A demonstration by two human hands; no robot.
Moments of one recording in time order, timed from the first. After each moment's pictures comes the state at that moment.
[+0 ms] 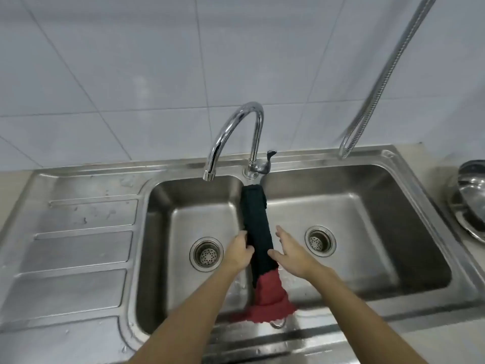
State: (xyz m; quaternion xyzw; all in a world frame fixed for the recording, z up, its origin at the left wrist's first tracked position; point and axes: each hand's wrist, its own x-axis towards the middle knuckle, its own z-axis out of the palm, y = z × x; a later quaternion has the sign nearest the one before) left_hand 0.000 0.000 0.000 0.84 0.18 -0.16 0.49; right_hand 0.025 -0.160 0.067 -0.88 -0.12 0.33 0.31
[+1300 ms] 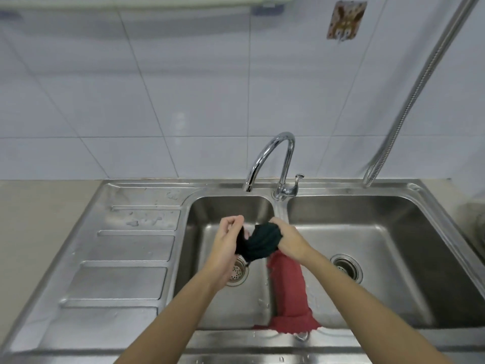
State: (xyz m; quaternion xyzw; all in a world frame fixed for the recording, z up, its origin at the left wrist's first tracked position) left_hand -0.067 0.058 0.163 0.55 0.23 0.03 0.80; right_hand 0.044 -0.082 0.105 -0.85 -0.22 0.22 0.43
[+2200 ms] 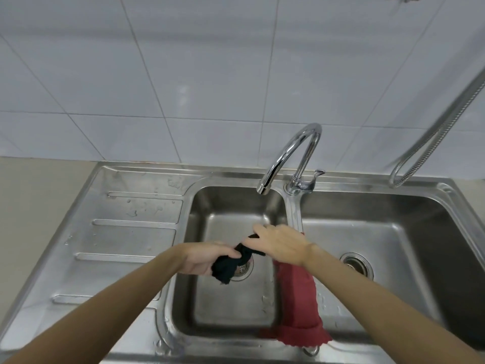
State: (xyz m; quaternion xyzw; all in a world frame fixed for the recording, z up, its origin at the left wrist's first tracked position) left_hand -0.041 0.155 0.109 0.58 0.18 -0.45 0.65; right_hand 0.062 -0.038 0.104 -0.76 -0.64 0.01 -0.07
